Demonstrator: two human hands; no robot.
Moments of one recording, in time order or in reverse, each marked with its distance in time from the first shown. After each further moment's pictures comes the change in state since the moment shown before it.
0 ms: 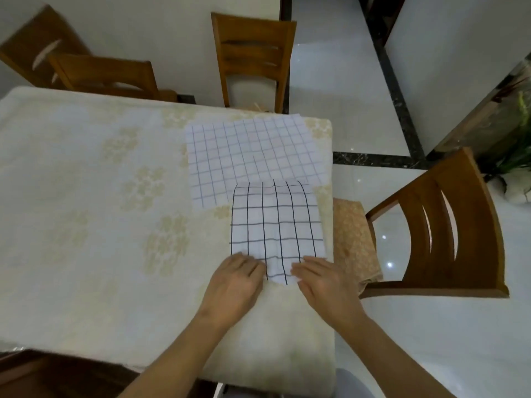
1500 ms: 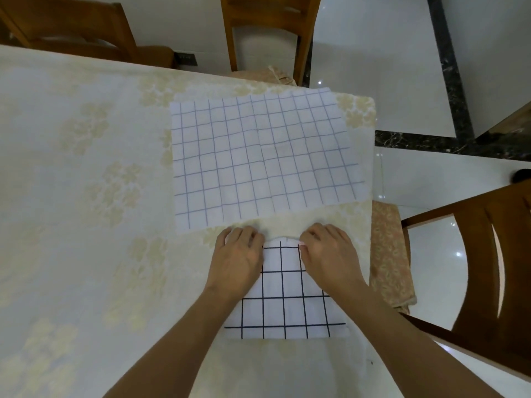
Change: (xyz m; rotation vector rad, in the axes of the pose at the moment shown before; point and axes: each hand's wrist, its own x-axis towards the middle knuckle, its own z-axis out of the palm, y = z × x) left_hand 0.116 -0.103 0.125 0.085 -0.101 -0.279; right_hand 0.135 0.115 0.133 -0.170 -0.151 0.140
